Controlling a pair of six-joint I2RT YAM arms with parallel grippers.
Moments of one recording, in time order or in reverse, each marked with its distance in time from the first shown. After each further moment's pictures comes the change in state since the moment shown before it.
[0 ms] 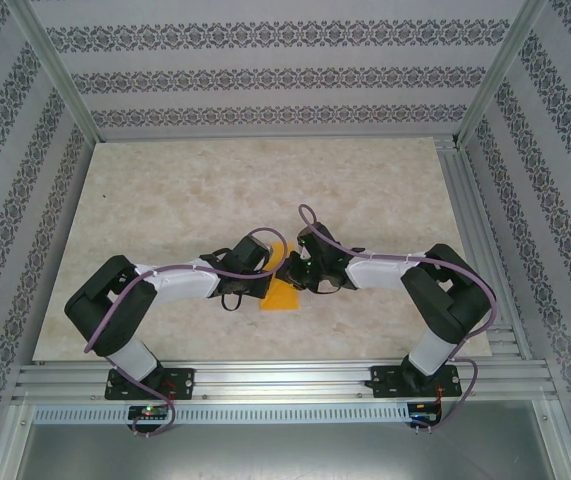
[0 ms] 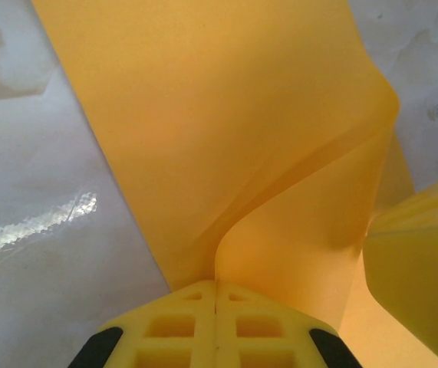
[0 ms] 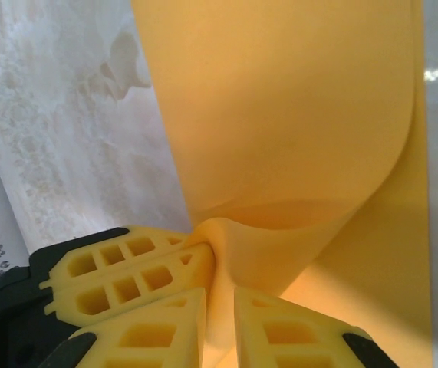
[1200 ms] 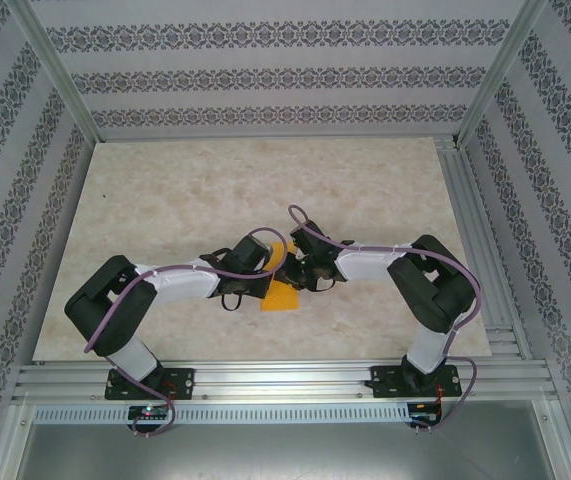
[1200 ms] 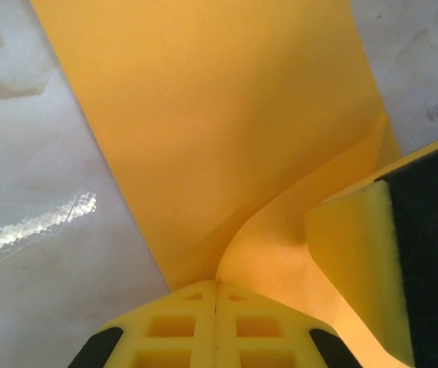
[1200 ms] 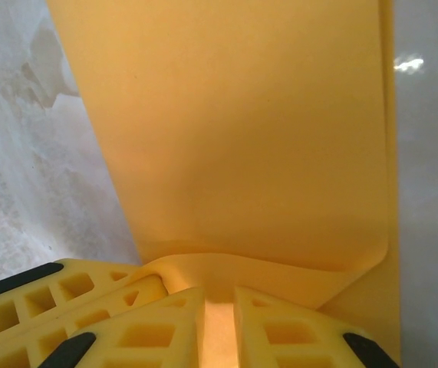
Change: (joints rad) left arm 0.000 0.000 0.000 0.001 0.000 0.000; right arm 0.009 0.097 0.103 -0.145 0.034 -0.069
